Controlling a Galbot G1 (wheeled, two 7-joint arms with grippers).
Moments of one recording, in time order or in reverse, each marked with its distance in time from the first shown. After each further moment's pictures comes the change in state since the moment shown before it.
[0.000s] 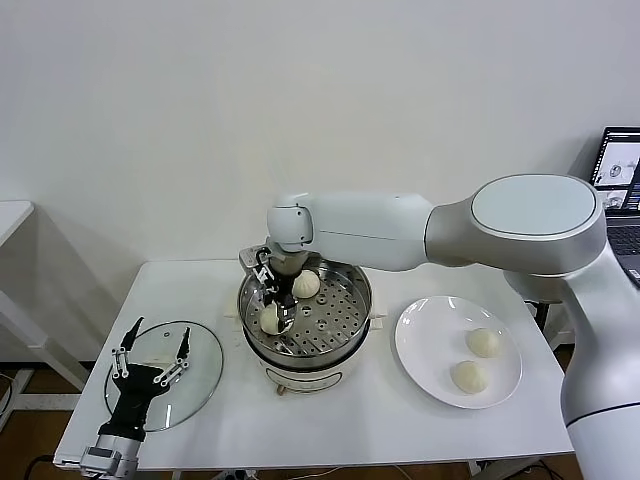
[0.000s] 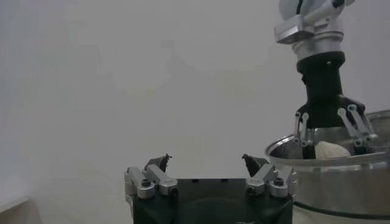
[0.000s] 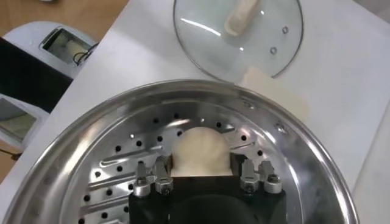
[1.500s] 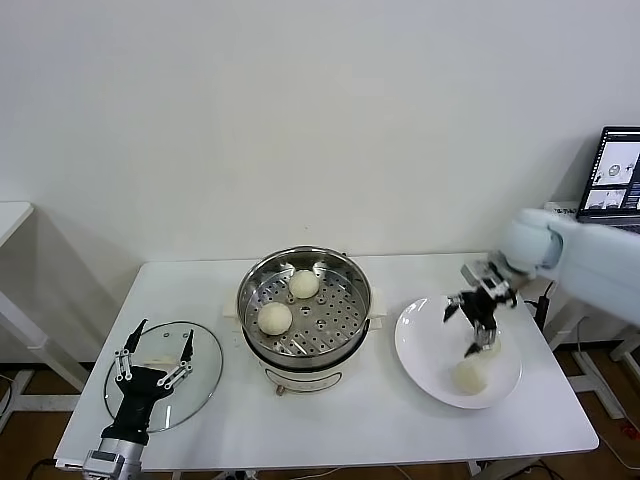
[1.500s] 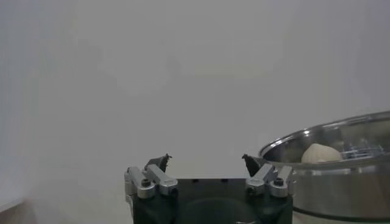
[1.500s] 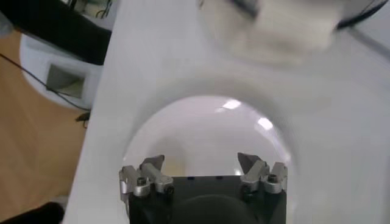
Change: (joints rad) left arm 0.020 -0.008 0.009 -0.024 0.017 0.012 -0.005; right arm -0.161 -0.941 0.166 0.319 -0.379 0.142 -0.147
